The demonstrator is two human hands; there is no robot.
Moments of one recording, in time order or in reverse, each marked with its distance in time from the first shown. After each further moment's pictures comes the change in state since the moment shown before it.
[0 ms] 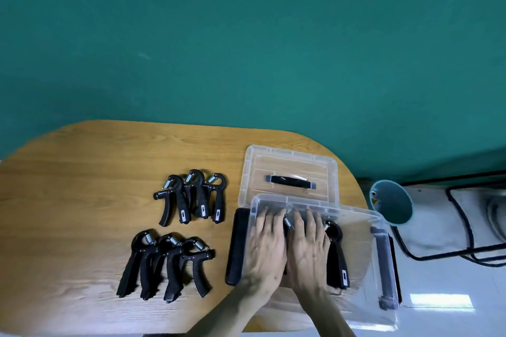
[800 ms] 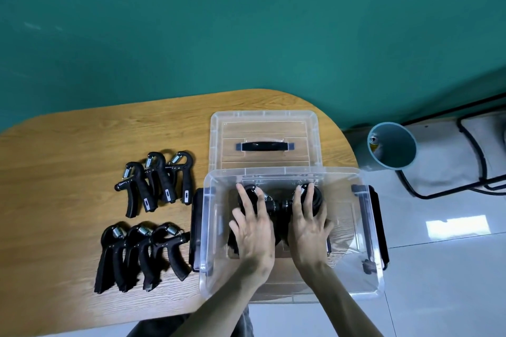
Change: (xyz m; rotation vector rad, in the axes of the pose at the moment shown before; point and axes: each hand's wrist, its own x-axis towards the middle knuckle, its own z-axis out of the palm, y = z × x) left_hand -0.003 0.027 0.091 0.206 -0.128 -0.332; right_hand 0.003 0.088 0.047 0.012 -0.289 0.130
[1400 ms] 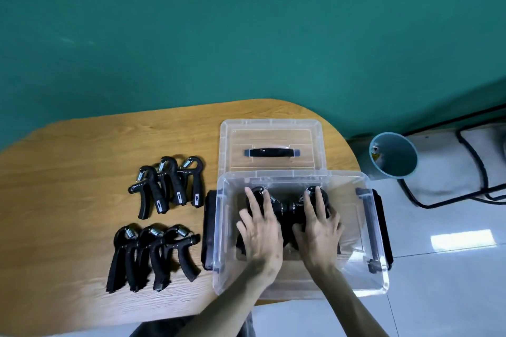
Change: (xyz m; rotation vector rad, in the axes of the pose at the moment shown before) left_hand 0.000 0.000 -0.015 0.045 0.009 0.022; right_hand -0.010 0.001 -0.017 0.174 0.169 -0.039
